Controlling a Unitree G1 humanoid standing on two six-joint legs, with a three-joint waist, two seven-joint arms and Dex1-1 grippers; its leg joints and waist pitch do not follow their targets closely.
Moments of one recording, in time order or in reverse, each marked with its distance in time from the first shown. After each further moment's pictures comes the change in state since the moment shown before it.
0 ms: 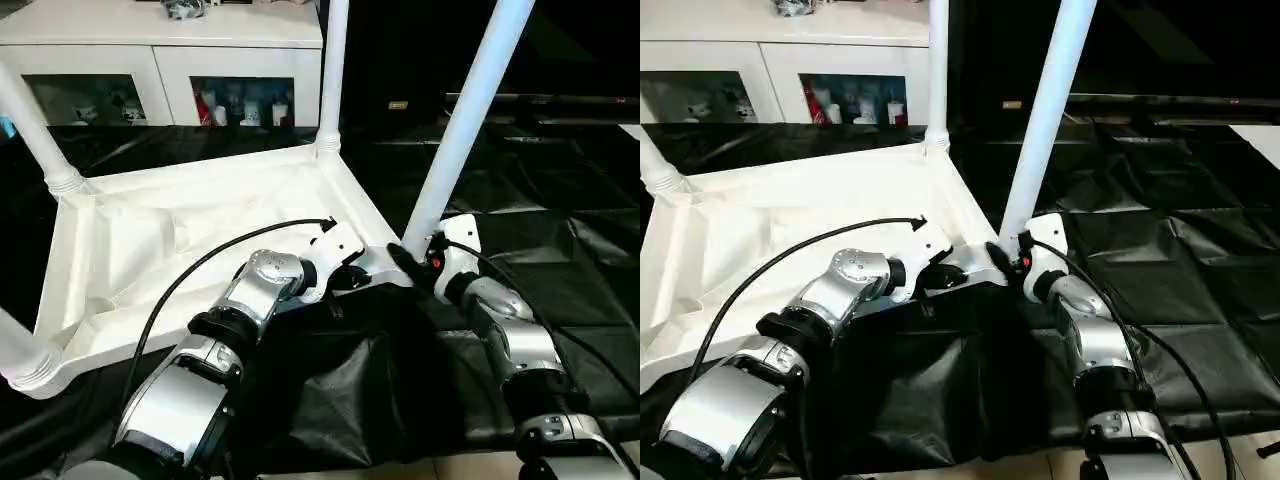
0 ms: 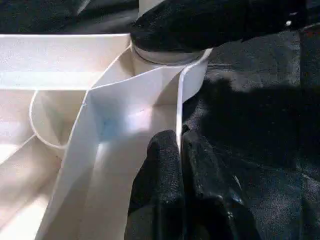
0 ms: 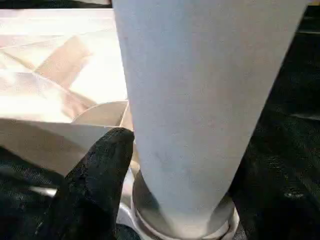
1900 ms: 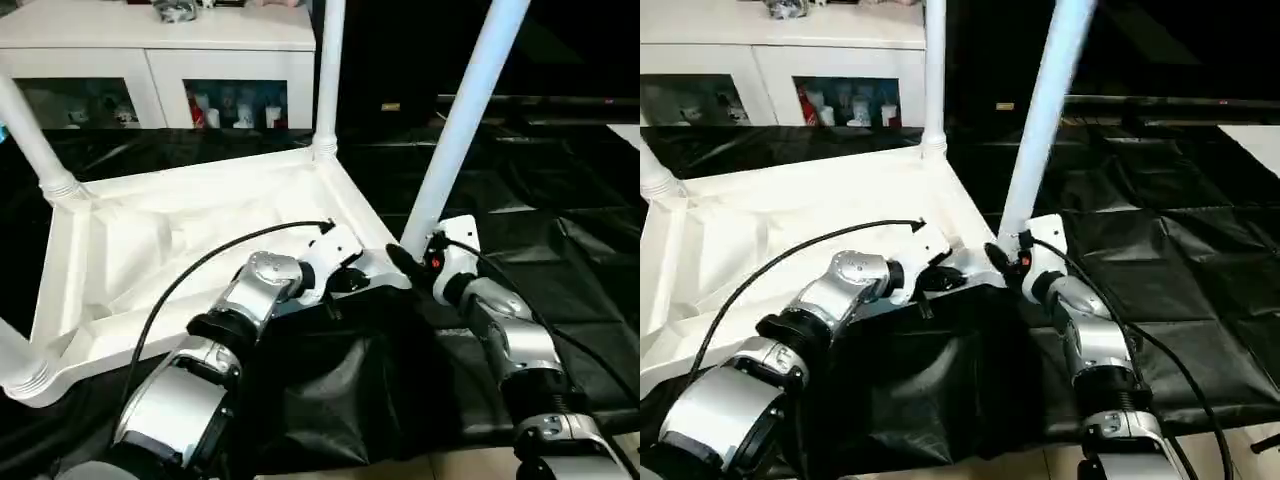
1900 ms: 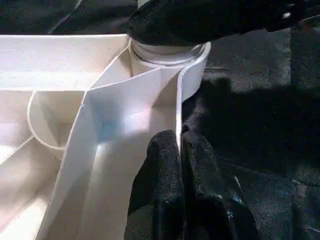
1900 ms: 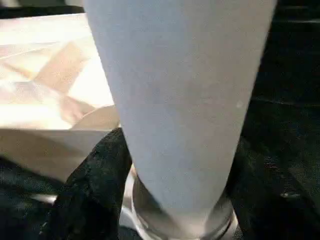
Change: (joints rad) left arm 0.005 -0.001 0.003 0.007 -0.004 0.005 -0.013; right arm 0.008 0.002 -0.016 -0.017 0.029 0.052 0.005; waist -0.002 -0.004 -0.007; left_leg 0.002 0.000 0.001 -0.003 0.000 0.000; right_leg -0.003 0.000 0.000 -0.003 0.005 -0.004
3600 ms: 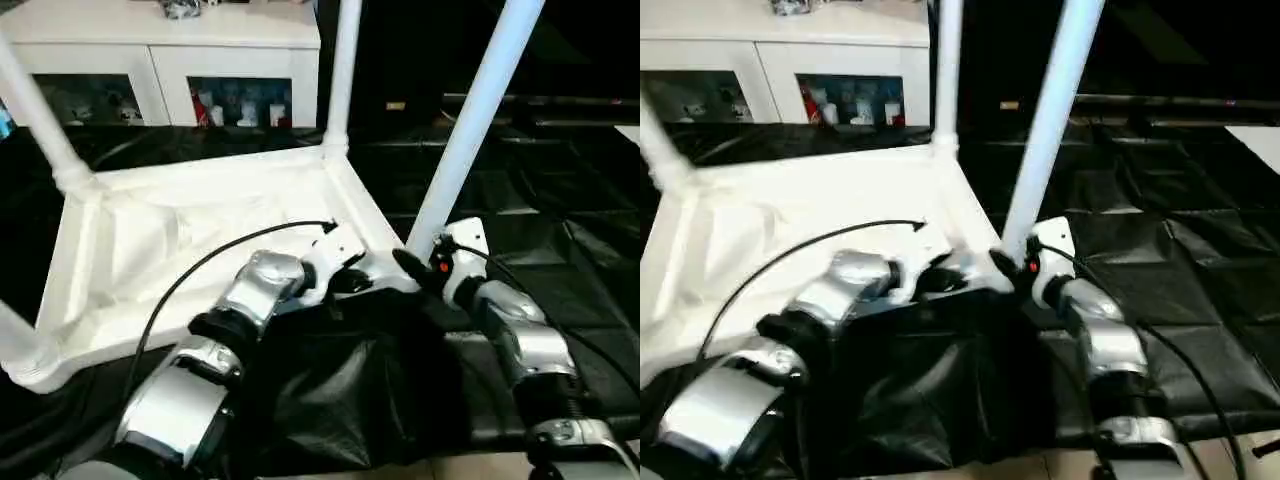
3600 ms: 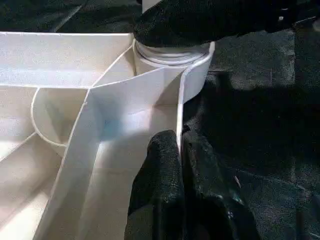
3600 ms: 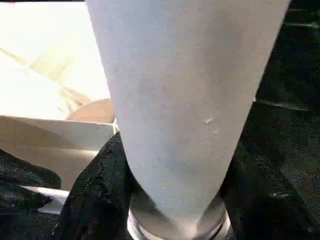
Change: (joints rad) left arm -0.003 -0.020 -0.008 -0.002 0.010 0.002 0.043; right arm 0.004 -0.002 0.008 0.005 -0.032 -0.023 -0.052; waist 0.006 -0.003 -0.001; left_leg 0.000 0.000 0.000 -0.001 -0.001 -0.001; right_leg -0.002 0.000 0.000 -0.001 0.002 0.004
